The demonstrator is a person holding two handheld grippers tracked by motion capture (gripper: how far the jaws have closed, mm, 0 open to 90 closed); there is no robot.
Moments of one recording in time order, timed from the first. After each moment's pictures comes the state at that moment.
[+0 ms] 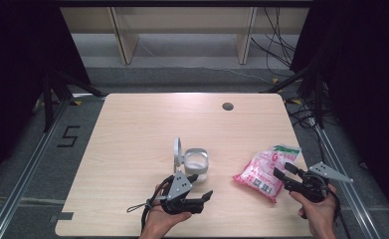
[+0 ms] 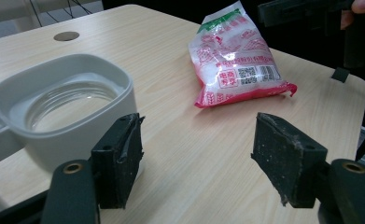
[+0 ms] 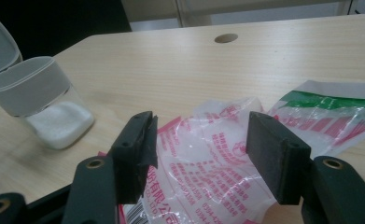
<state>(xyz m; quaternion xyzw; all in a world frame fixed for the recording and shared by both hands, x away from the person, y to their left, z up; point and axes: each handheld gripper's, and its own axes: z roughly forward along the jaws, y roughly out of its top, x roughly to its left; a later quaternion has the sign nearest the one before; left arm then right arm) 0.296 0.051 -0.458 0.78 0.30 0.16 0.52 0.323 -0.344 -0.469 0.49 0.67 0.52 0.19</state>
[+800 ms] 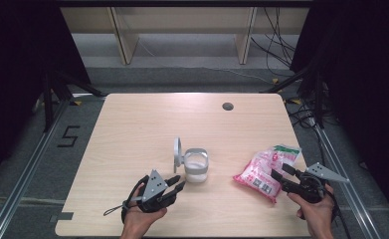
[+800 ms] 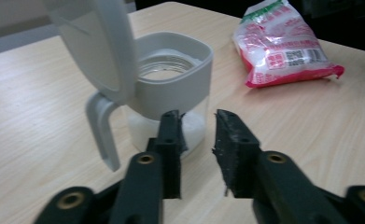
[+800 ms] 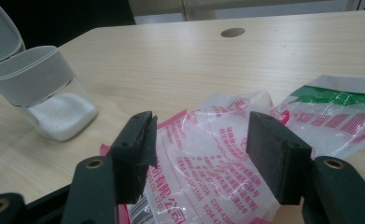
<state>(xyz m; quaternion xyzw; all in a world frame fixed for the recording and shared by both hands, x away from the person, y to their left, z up) 0.297 0.108 -0.462 0.77 0.33 0.22 0.50 0.325 -0.342 -0.473 0.47 0.68 0.52 0.19</state>
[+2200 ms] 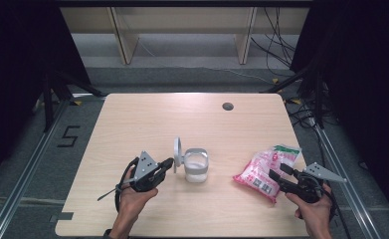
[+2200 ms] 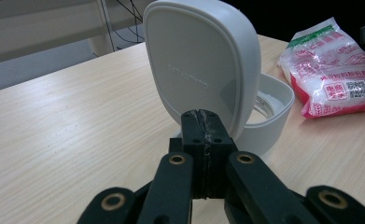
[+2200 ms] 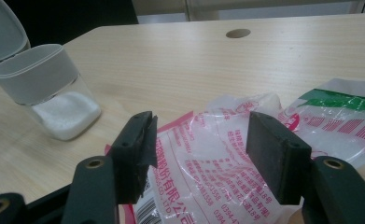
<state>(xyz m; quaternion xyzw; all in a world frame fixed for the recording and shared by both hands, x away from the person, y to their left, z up) 0.340 0.124 -0.448 0.75 0.34 0.24 0.52 0.323 -0.334 -0.472 0.49 0.68 0.52 0.18</state>
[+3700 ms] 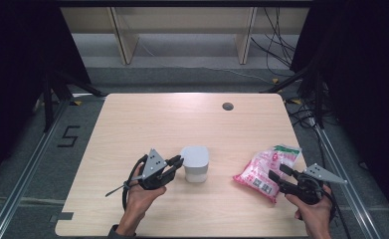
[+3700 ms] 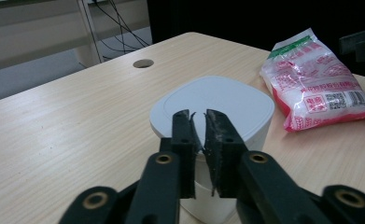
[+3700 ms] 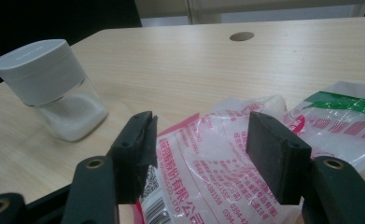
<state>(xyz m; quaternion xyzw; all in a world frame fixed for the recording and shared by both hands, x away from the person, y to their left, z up) 0.342 0.107 -0.442 0.75 0.32 0.23 0.54 0.322 -0.336 -0.471 0.46 0.69 0.52 0.20</state>
